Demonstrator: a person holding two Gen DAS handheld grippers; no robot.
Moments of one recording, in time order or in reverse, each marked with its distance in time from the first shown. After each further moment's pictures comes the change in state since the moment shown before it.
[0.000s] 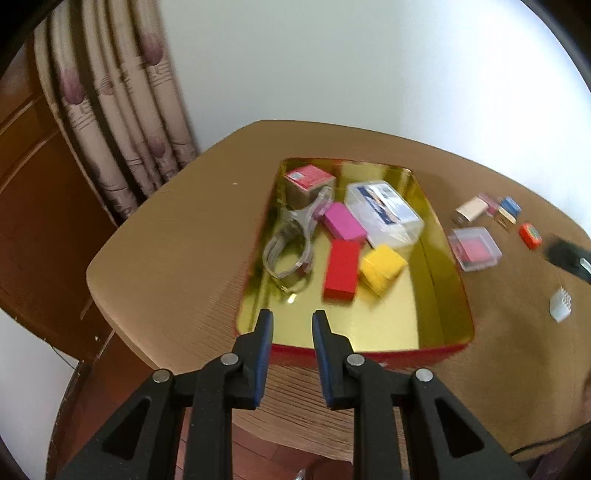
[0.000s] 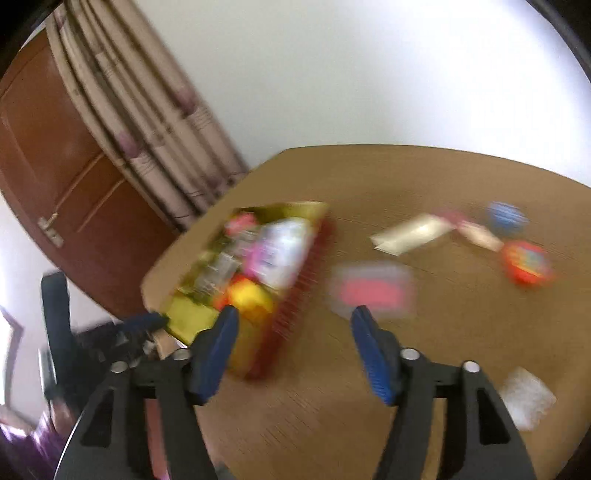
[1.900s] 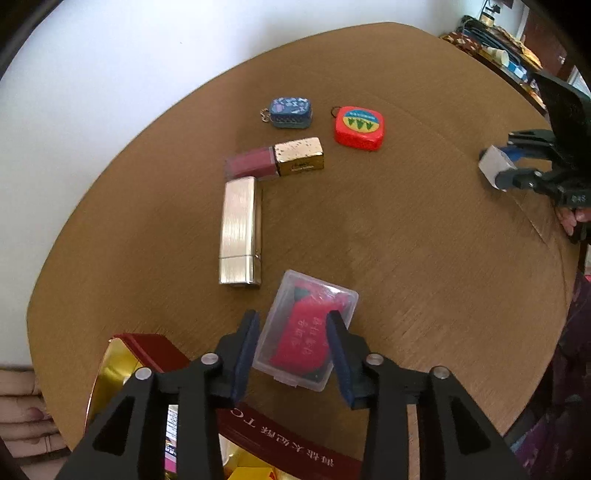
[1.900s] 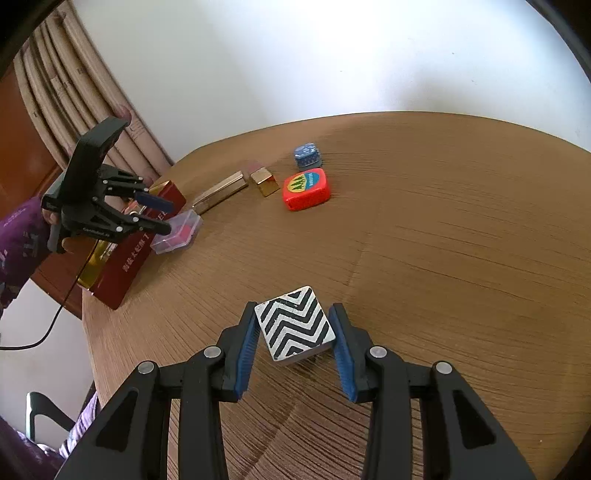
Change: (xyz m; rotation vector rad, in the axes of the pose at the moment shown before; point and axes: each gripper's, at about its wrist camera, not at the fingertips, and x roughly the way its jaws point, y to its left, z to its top) left arm 0.107 -0.226 0.112 1.012 0.283 -0.484; right arm -0.052 -0.176 -0.062 0.083 0.006 -0.097
